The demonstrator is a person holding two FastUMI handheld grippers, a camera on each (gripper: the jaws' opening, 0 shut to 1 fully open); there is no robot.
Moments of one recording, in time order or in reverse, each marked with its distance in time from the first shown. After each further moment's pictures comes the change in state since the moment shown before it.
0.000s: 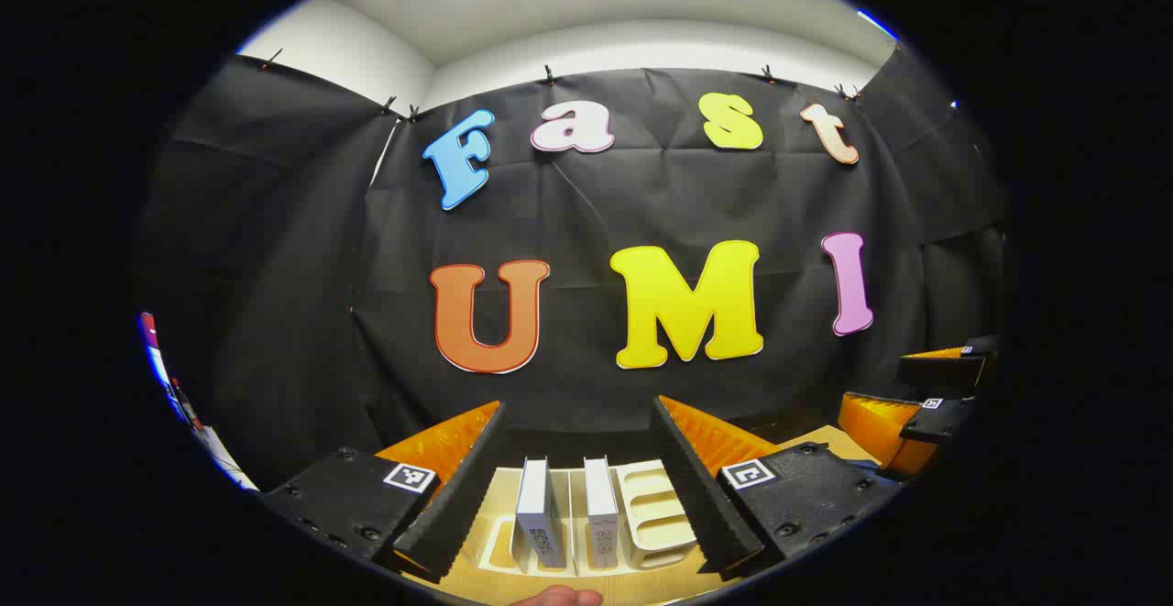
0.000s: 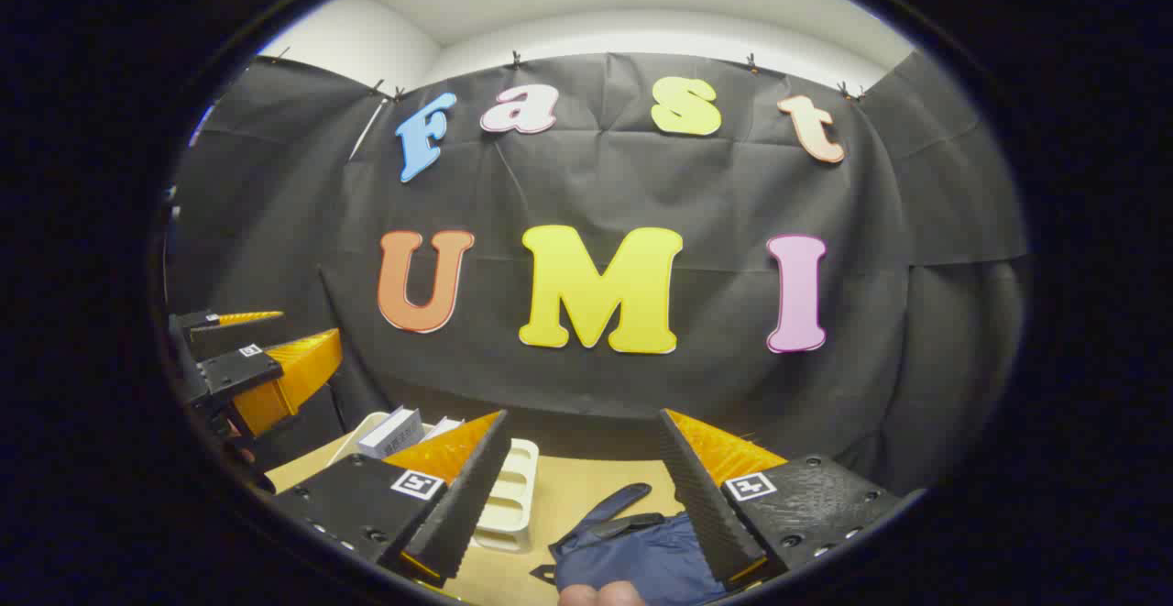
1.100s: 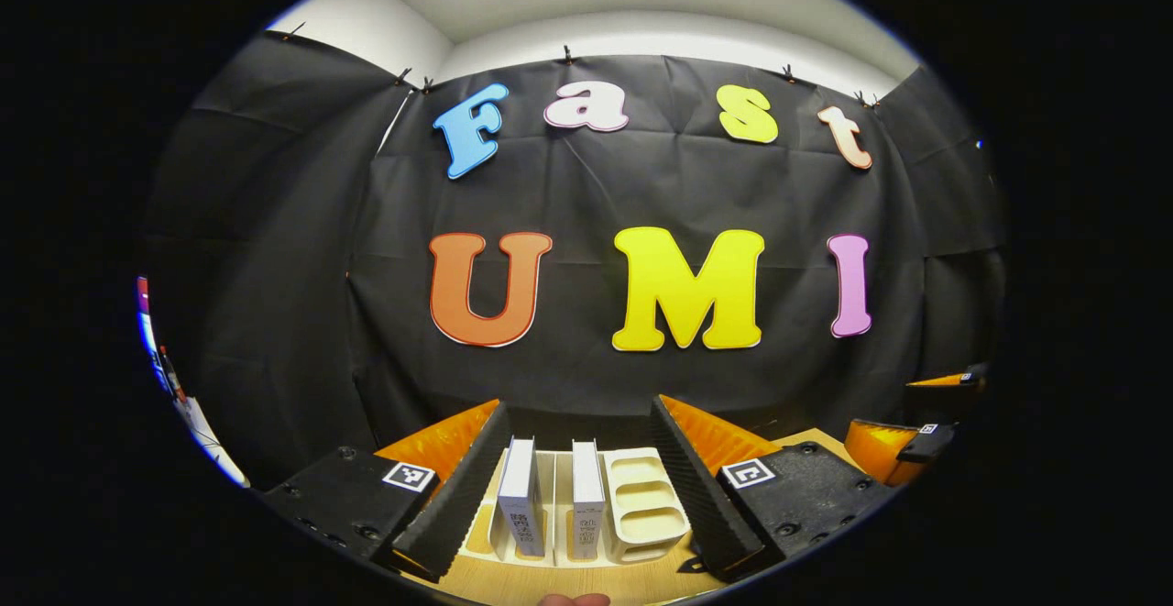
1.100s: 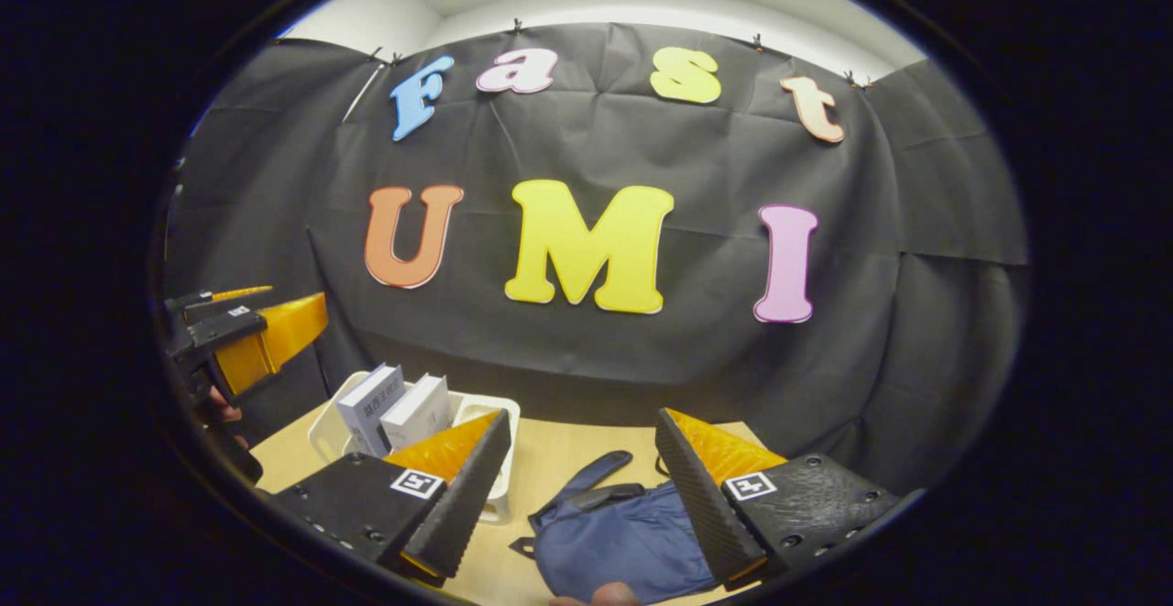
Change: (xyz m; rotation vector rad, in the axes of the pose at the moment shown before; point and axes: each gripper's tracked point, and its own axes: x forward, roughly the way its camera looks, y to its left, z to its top) left arm 0.005 0.006 -0.027 -0.076 0.059 0.005; right arm -0.005 -0.011 -0.044 -0.046 0.145 -0.039
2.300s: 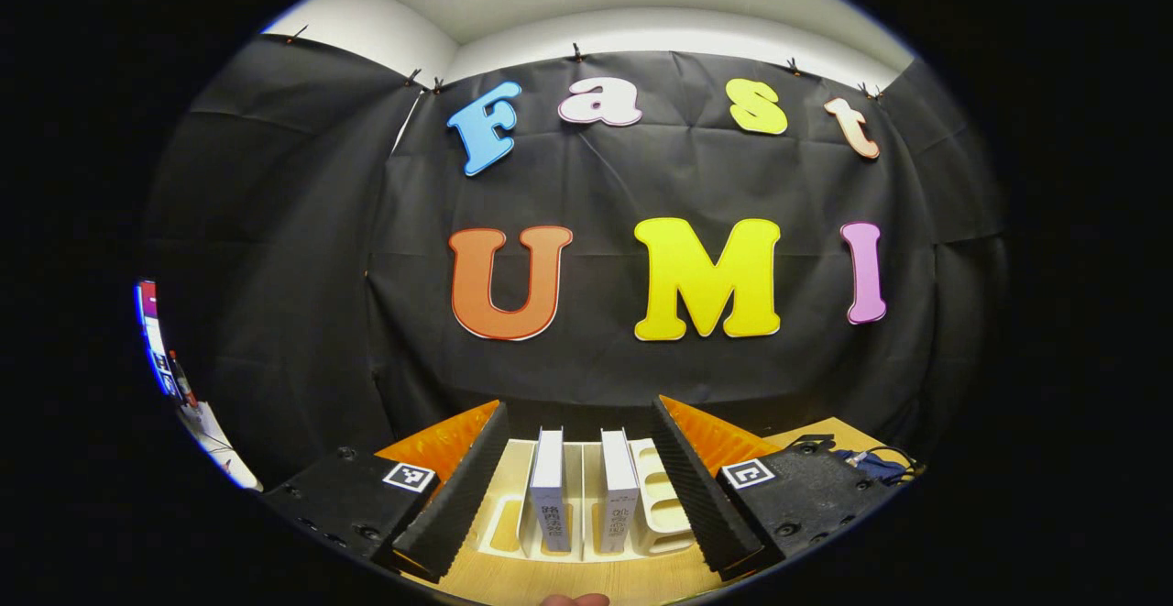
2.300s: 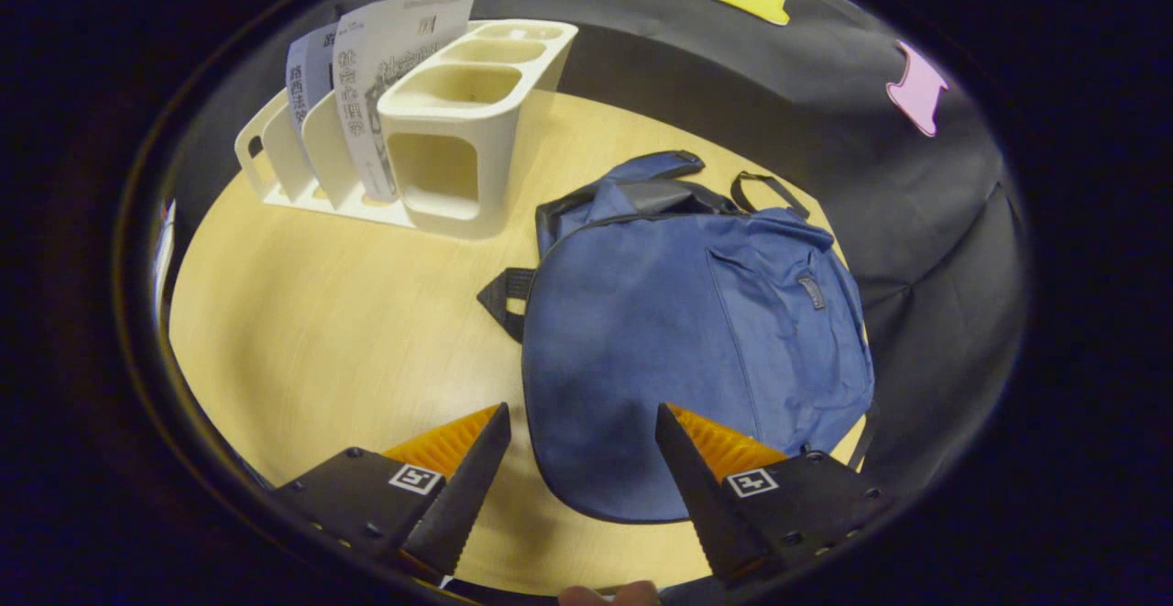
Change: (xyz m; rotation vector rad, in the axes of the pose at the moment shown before) left arm -0.007 0.034 -0.017 0.027 0.012 0.051; right arm 0.027 0.019 -0.335 -0.268 0.910 0.011
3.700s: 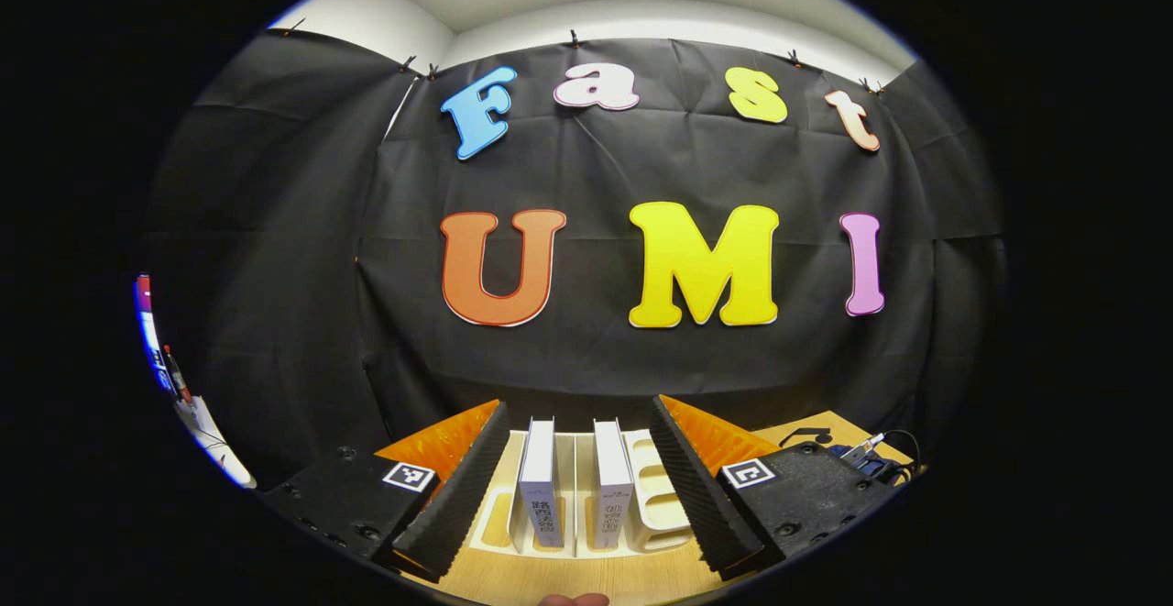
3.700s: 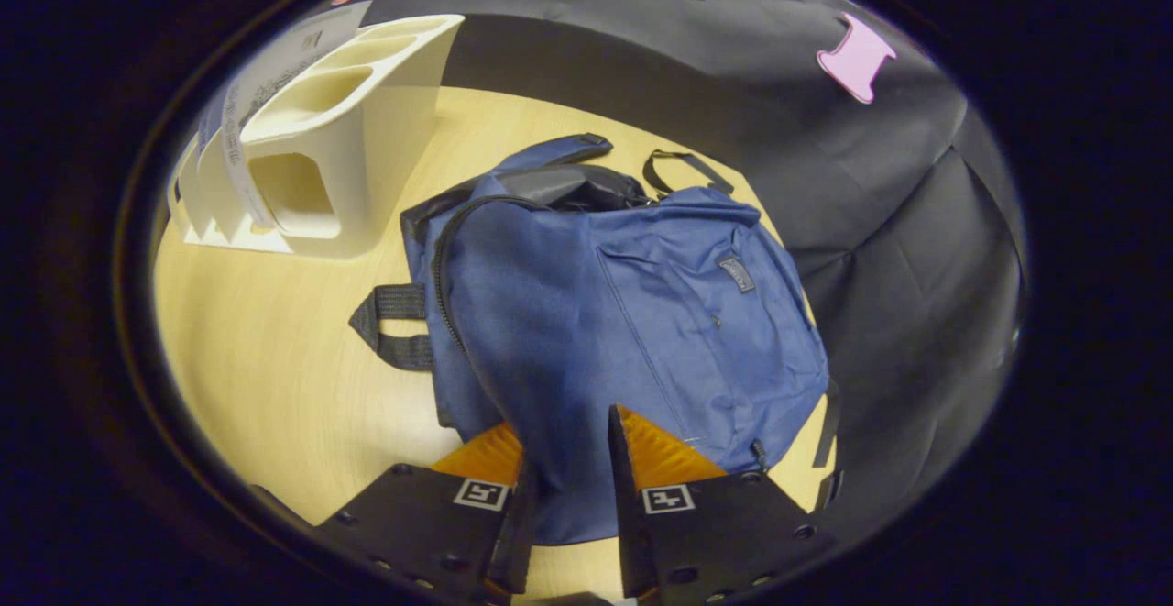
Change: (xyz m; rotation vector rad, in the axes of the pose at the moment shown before) left arm 0.012 -0.011 -0.013 -0.008 0.041 -0.029; right arm 0.017 -0.058 0.009 0.180 0.010 -0.157
